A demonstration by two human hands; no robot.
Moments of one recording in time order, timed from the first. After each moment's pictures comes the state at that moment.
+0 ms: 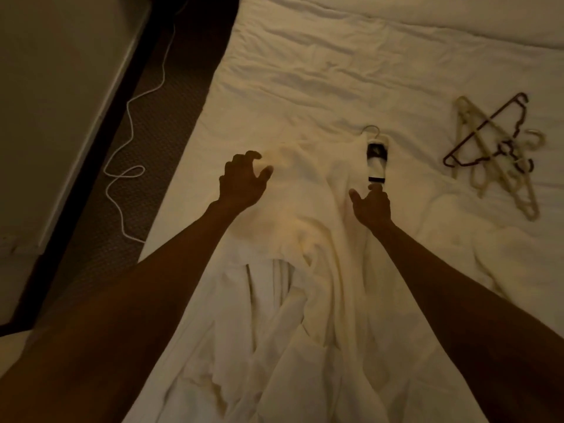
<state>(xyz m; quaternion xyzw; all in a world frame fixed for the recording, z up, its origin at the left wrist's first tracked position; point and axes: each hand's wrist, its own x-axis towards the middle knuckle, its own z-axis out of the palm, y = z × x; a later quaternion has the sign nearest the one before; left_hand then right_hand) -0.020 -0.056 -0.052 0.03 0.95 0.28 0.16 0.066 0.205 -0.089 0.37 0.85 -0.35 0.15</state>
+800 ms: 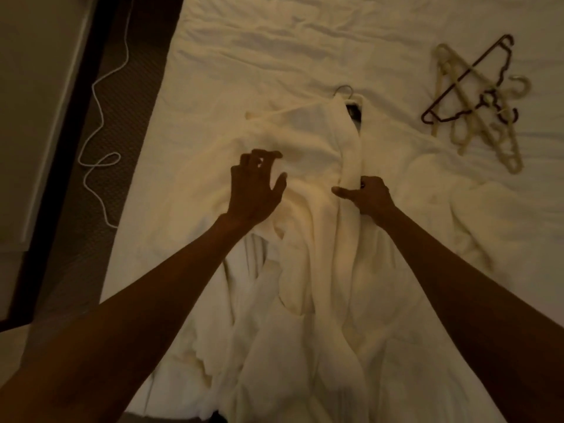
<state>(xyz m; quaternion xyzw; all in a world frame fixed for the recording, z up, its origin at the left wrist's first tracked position) 0.063 0.015 -0.085 0.21 0.96 0.21 0.01 0.124 0.259 -0.094 0.36 0.78 -0.47 0.20</state>
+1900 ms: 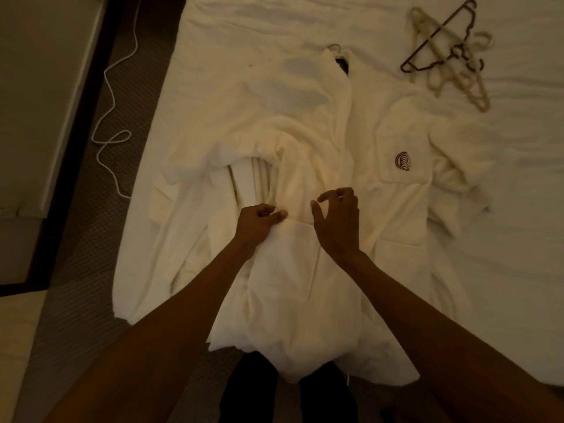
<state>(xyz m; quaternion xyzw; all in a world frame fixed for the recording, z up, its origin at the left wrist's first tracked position) 0.297 -0.059 -0.065 -0.20 0.74 0.55 0.32 0.357 0.109 -0.054 0.22 0.93 -0.28 -0.05</state>
